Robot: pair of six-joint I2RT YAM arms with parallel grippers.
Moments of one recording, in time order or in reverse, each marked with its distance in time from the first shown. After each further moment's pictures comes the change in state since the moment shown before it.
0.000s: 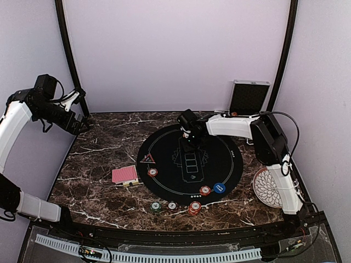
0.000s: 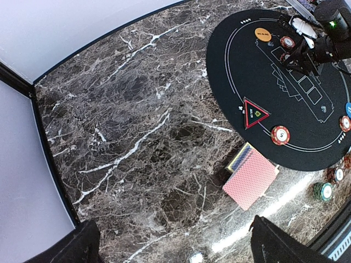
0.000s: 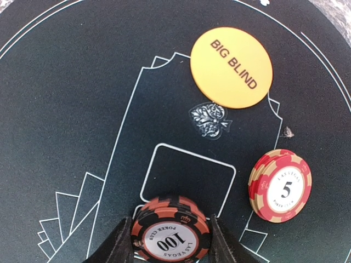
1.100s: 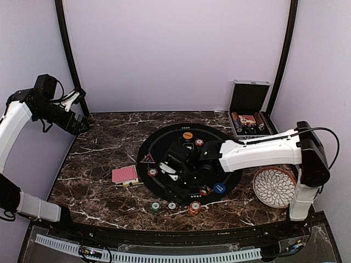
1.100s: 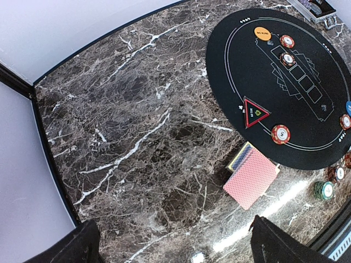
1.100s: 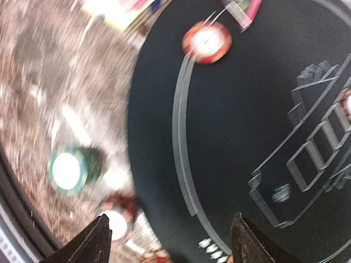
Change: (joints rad) left arm 0.000 0.000 0.000 -0.001 0.000 0.008; right arm 0.456 -0.480 -0.475 0.008 -0.058 -0.095
